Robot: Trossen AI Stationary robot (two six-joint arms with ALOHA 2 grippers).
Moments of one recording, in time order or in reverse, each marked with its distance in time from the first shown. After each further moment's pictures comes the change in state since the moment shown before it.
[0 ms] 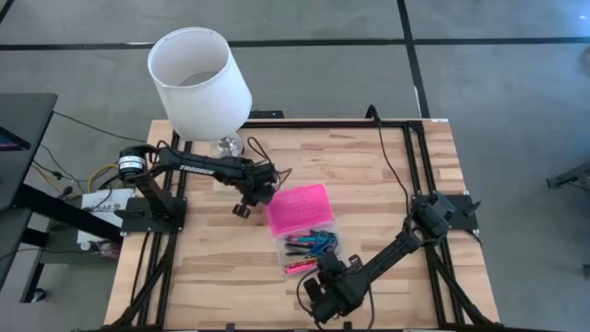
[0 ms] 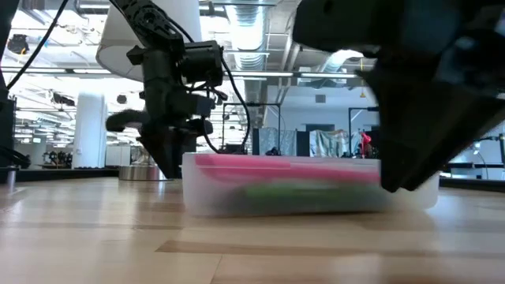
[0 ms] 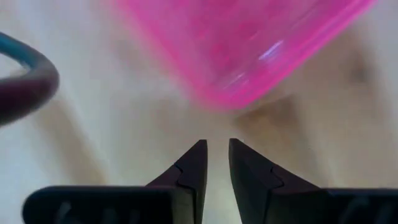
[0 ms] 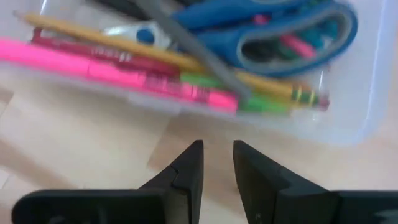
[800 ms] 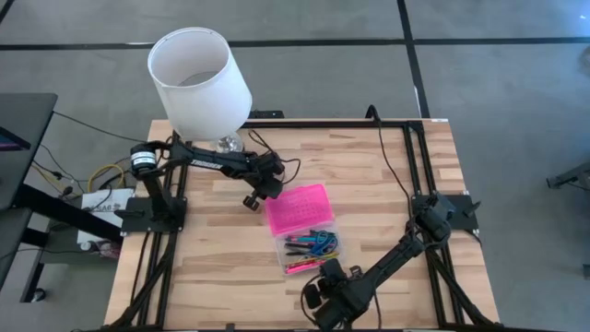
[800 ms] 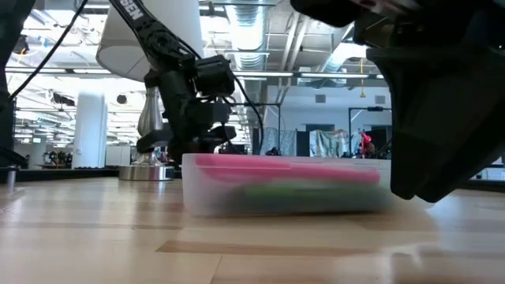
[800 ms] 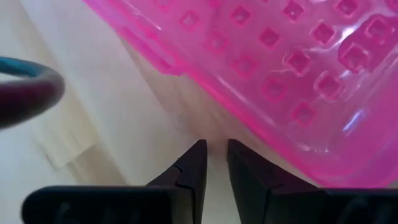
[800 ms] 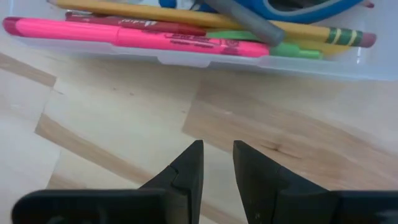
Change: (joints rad) left arm 0.083 0.111 0.008 0.260 0.109 0.239; right arm 0.035 0.000 0.000 0.092 -0.015 0.133
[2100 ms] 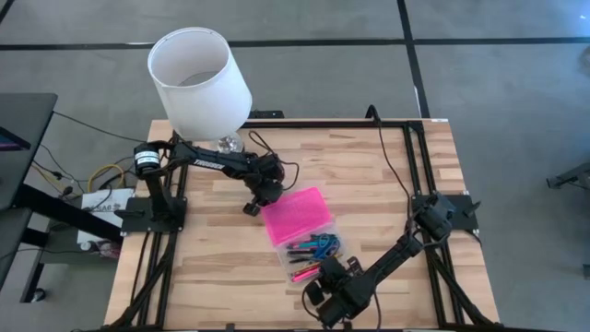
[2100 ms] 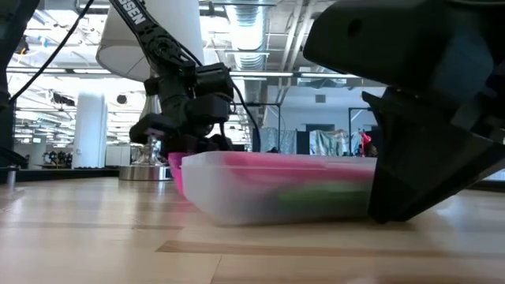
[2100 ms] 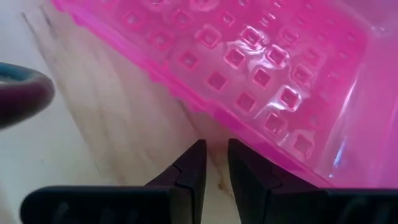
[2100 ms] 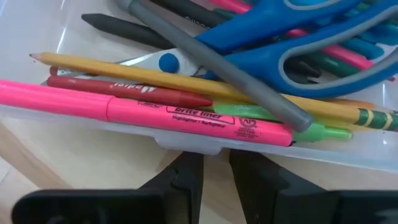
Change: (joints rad) left arm 0.002 0.020 -0.004 -0.047 0.278 -0.157; right arm -0.022 0.000 -0.141 0.117 0.151 -0.163
